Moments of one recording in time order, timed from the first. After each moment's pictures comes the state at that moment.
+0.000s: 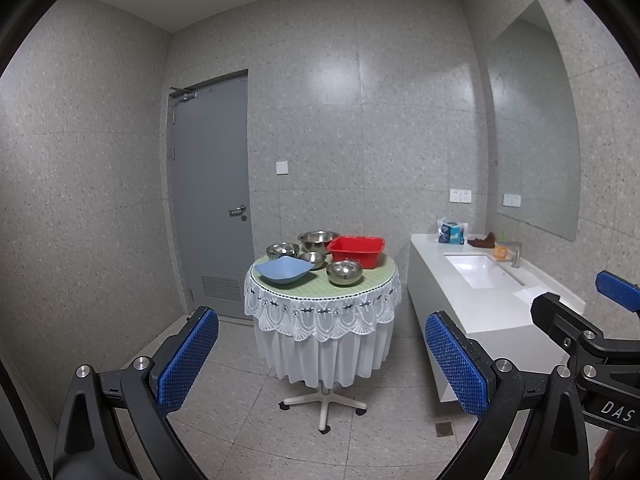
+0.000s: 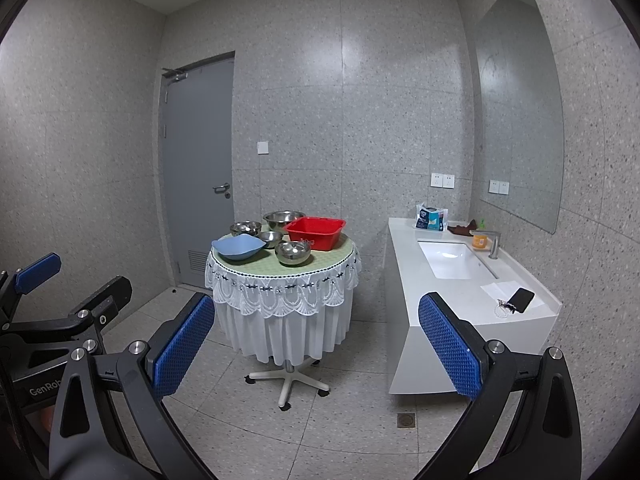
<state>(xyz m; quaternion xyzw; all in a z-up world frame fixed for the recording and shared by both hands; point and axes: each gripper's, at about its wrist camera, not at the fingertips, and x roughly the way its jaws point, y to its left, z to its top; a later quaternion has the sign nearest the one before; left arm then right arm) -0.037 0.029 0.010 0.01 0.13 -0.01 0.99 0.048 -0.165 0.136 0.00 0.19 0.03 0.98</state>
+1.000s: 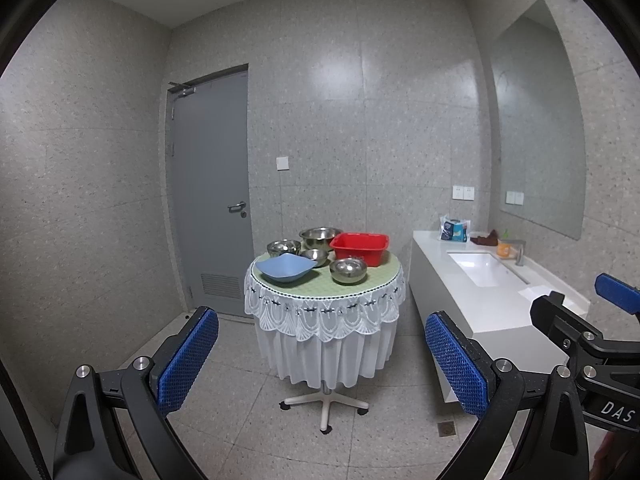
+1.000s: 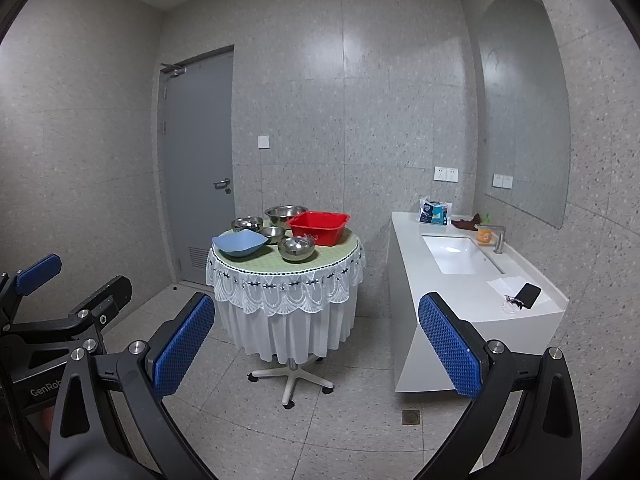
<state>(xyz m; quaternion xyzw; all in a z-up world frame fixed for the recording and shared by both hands) -0.007 0.045 0.007 0.01 0.13 -0.01 0.99 0.070 -0.149 0.124 0.01 0.19 0.03 0.98</state>
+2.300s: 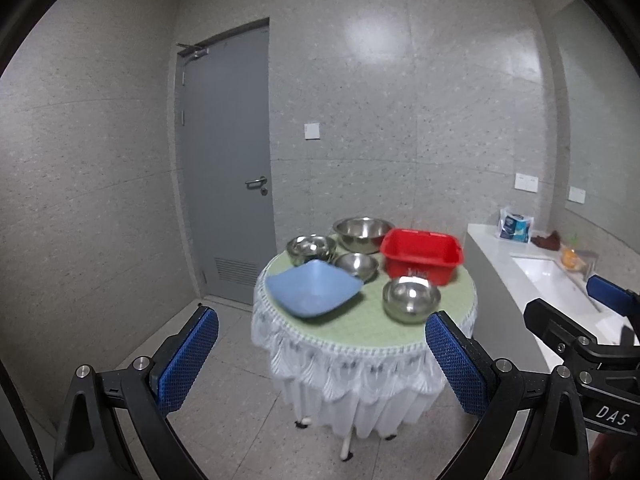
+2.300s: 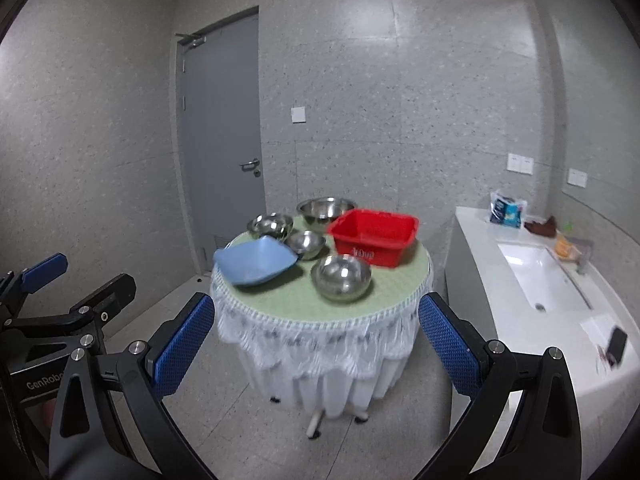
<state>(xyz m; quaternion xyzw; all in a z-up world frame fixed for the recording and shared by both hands) 0.414 0.051 0.014 -0.01 0.19 0.05 0.98 0.410 -0.098 0.064 0.00 0.23 0.12 0.97</state>
